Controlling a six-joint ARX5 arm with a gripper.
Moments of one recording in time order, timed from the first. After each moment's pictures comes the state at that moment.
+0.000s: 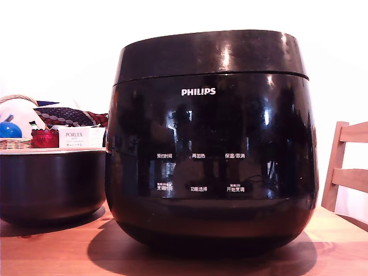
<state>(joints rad) -0.01 0.00 0.02 -0.01 0.00 0.00</state>
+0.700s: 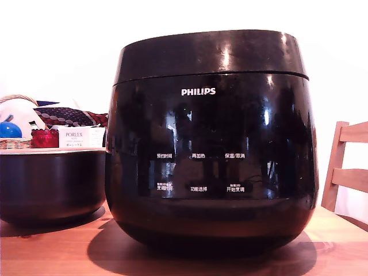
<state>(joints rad) -0.03 0.00 0.01 0.17 0.13 -0.07</state>
